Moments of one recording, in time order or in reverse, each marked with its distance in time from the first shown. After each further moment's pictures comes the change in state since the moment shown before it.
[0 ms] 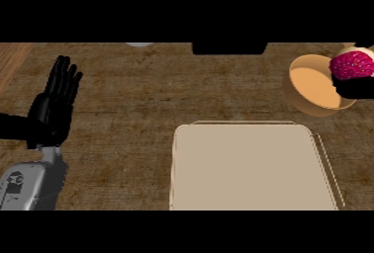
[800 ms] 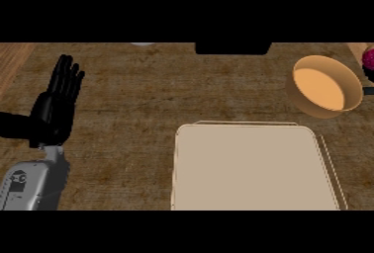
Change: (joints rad) left arm -0.010 -0.019 0.008 0.005 -0.018 -0.014 -0.002; right arm -0.121 -0.202 -0.191 0.704 -0.113 -0.271 -0.455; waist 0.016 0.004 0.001
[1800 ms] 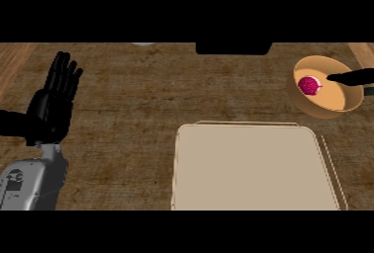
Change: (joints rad) left arm -0.013 0.001 0.014 -0.014 -0.004 -0.006 0.023; right arm -0.183 0.011 -0.128 0.496 -0.214 0.073 -0.303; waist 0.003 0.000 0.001
